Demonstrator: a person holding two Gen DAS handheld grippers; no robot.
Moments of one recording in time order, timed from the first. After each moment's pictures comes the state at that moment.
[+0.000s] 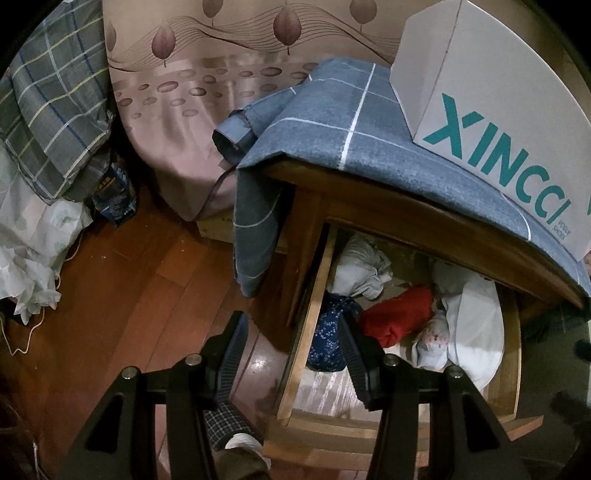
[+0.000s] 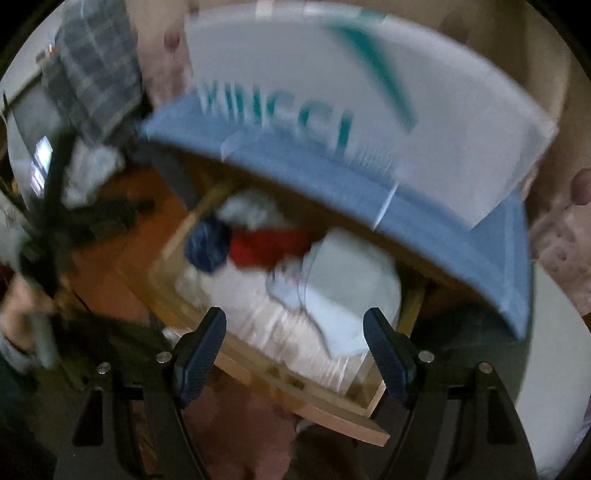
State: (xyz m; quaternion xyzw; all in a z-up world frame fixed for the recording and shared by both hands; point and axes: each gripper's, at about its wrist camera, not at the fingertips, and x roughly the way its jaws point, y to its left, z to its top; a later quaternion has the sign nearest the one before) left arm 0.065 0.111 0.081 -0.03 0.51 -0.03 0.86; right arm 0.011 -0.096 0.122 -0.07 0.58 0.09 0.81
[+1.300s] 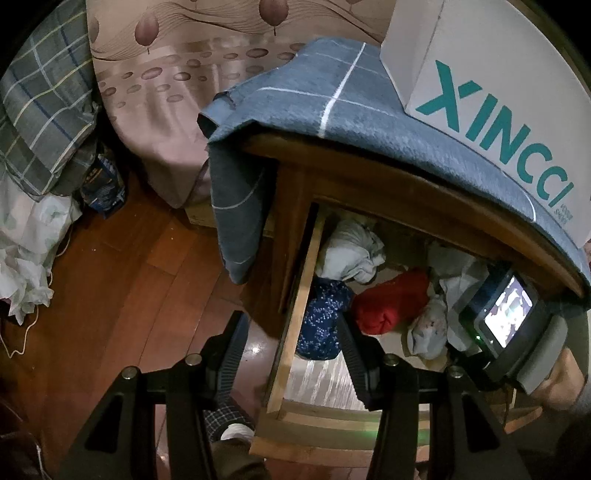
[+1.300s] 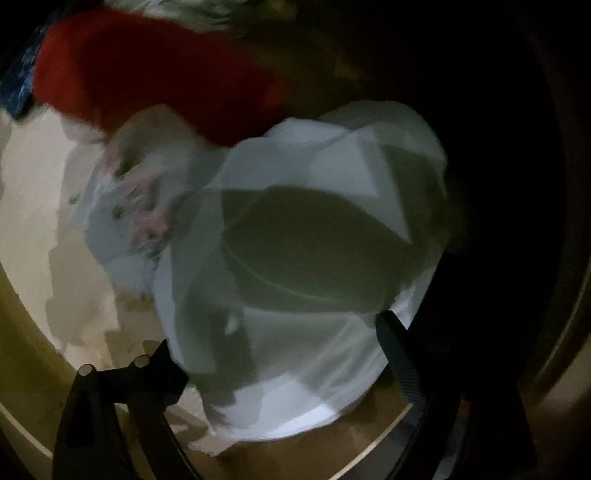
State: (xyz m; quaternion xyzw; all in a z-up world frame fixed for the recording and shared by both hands) left arm 0.069 0.102 0.068 -0.03 0.54 -0.05 0.84; right arm 0.082 -0.102 -0.092 -0.36 0.65 0.06 0.66
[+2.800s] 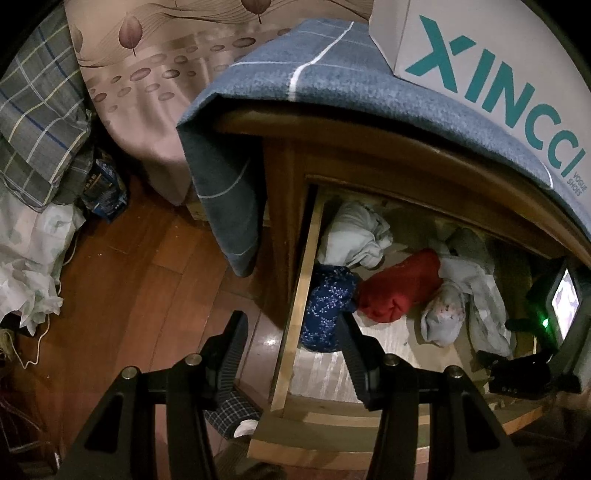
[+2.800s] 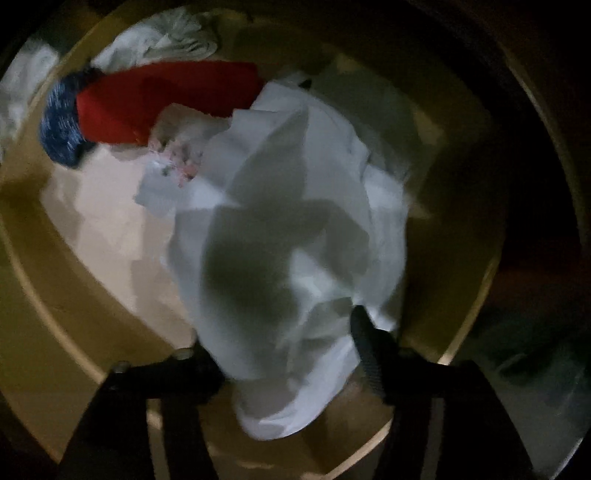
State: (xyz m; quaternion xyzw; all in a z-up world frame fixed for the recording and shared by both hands) left arm 0.072 0.092 0.057 0.01 0.55 -0.05 0.83; right arm 0.062 -0.154 -0.055 -0.19 0.71 0.07 0.67
